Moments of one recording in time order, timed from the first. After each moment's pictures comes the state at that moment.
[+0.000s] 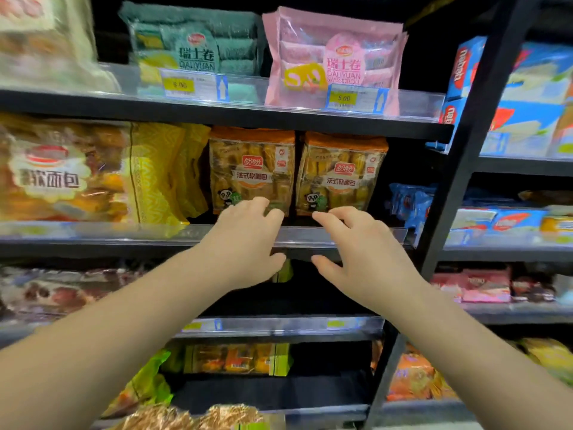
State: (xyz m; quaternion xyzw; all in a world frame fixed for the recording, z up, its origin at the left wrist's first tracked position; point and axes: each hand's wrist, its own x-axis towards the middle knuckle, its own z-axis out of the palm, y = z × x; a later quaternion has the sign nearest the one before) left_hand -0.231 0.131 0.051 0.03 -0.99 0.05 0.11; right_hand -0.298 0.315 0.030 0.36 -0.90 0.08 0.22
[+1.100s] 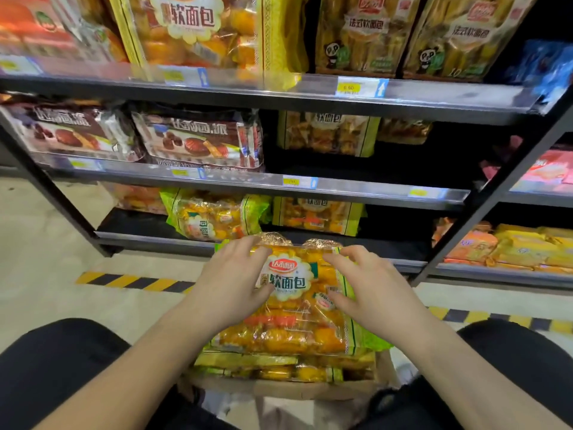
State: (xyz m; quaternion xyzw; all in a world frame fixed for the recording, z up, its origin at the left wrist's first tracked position) left_hand 0.032 0.042 -0.158 0.11 -0.99 -0.07 -0.03; right_hand -0.081 0.263 -0.153 0.40 -0.91 0.07 -0.04
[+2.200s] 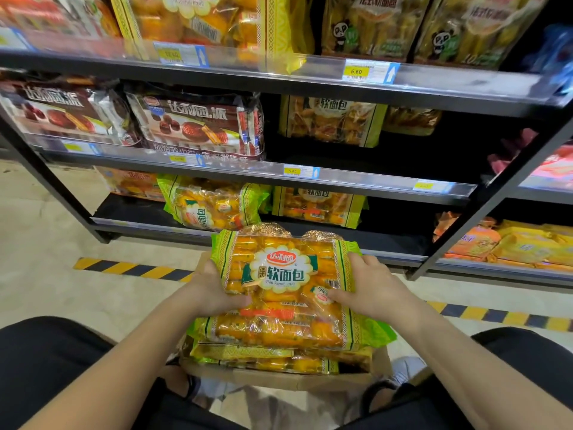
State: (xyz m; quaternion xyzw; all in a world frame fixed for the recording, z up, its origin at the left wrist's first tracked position) left_hand 0.035 0.003 -0.220 0.39 -0.83 -0.33 -0.22; right_hand -0.117 0.256 -0.196 0.25 -0.94 0.05 -0.22
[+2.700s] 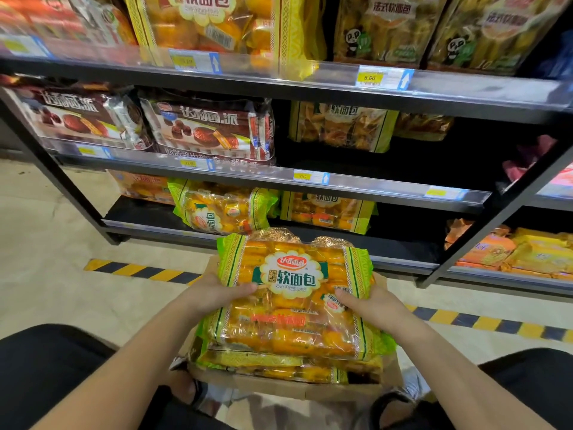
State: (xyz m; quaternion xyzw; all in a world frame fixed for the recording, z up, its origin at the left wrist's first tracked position) left_hand 0.038 -0.007 -0.224 0.40 -0.71 -0.56 -0.14; right_hand -0.122 0.261 -0.242 0.09 -0.89 0.28 -0.36
